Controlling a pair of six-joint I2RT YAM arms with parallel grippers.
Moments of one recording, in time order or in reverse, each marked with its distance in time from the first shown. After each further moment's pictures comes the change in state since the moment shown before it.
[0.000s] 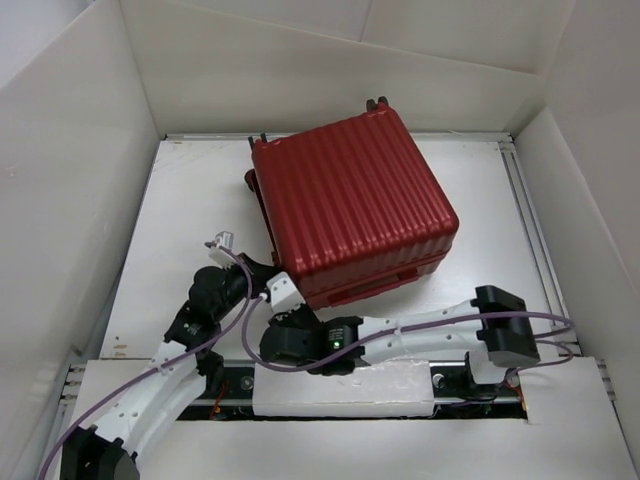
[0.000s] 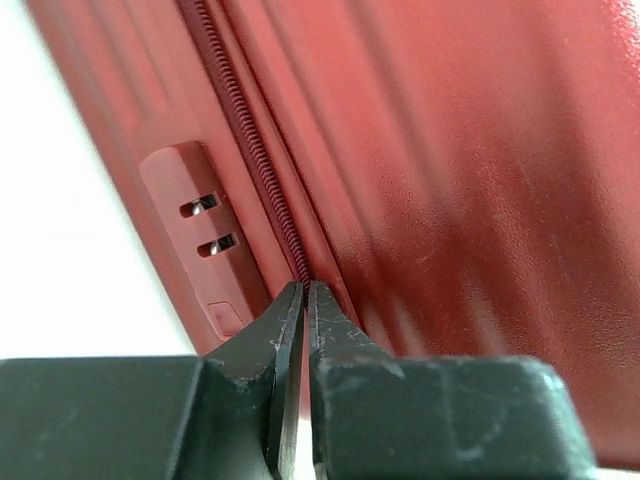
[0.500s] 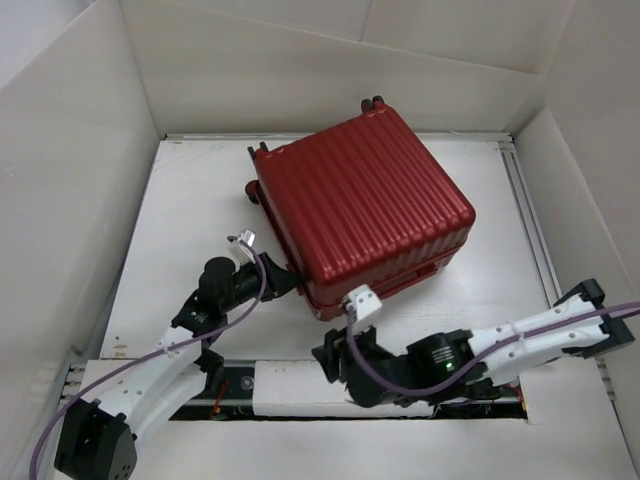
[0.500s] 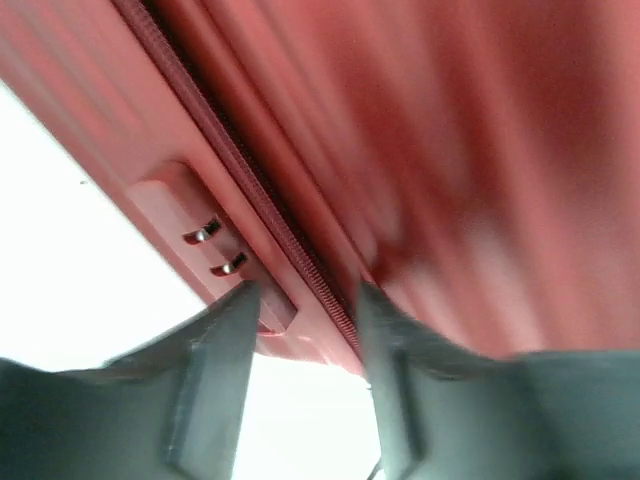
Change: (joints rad) left arm -0.034 0.141 0.041 0.059 0.219 -0.011; right arm 0.261 -0.500 -0.214 -0.105 0.021 0.380
